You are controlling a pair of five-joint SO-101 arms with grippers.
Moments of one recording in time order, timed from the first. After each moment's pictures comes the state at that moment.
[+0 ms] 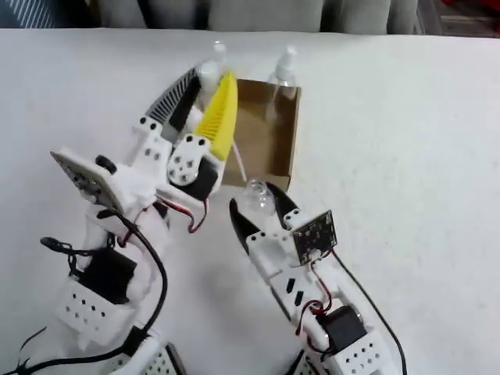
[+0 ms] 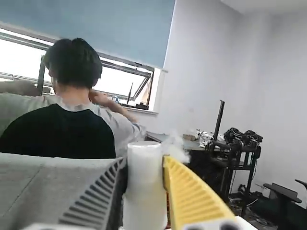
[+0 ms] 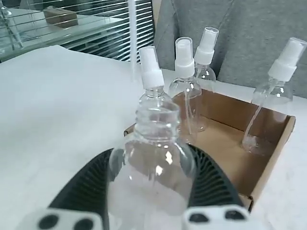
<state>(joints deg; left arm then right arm) 23.3 -60.4 49.8 2.3 12.0 -33.0 -102.2 96.5 24.4 -0.7</state>
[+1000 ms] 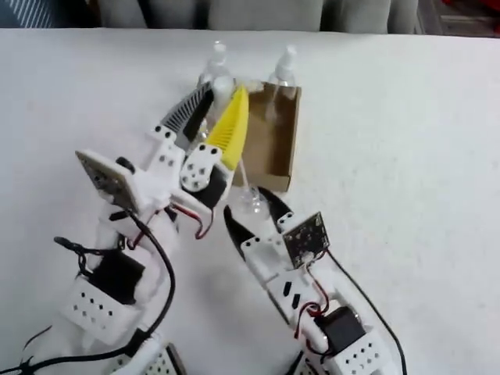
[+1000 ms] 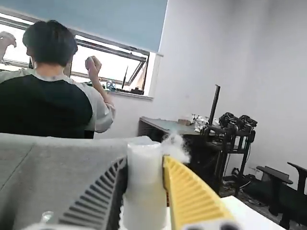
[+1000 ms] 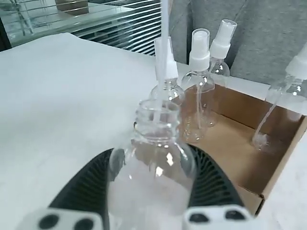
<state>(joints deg) 25.1 -60.8 54.2 2.1 11.9 -35.3 -102.2 96.5 26.1 1.0</state>
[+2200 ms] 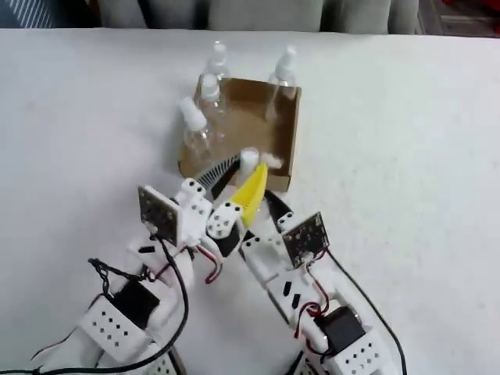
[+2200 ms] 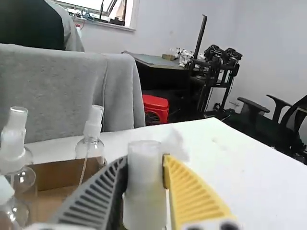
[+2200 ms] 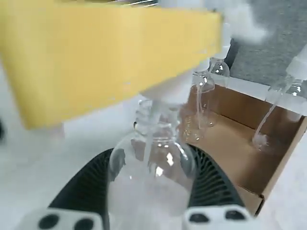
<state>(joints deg) 31.7 -73.1 80.4 2.1 11.9 -35.3 -102.2 96.5 26.1 1.2</state>
